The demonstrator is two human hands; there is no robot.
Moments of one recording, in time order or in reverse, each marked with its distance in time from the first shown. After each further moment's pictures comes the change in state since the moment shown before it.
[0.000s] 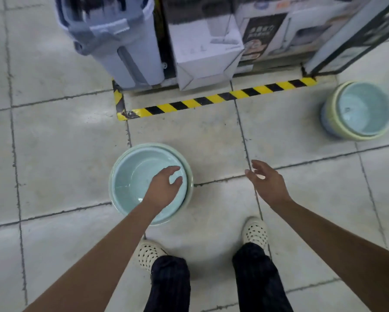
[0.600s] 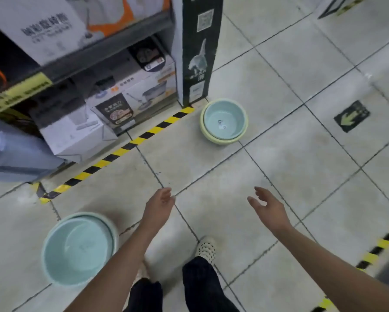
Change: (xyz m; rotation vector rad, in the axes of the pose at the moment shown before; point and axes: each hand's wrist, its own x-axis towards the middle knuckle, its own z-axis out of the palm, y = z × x) left_hand -0.113 0.348 0.241 0.011 -0.191 0.071; right_hand -0.104 0.139 -0.416 0.228 0.241 0.300
